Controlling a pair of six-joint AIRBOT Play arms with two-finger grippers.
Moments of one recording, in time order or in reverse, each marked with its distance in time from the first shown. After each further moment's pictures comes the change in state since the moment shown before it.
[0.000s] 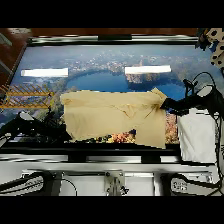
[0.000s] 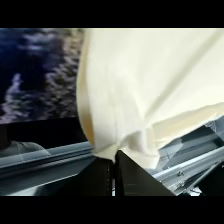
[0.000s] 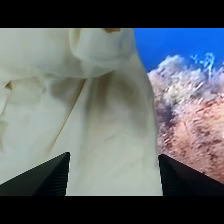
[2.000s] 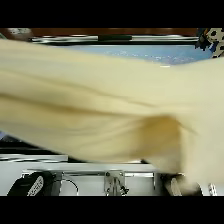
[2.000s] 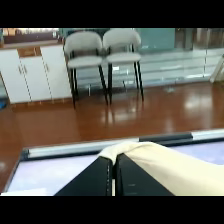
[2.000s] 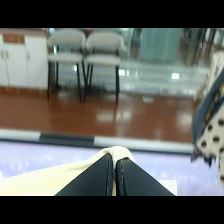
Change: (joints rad) left arm 0.000 0.645 1.365 0.438 -0.036 -0.027; right arm -0.008 0.880 0.722 -0.136 0.171 0.029
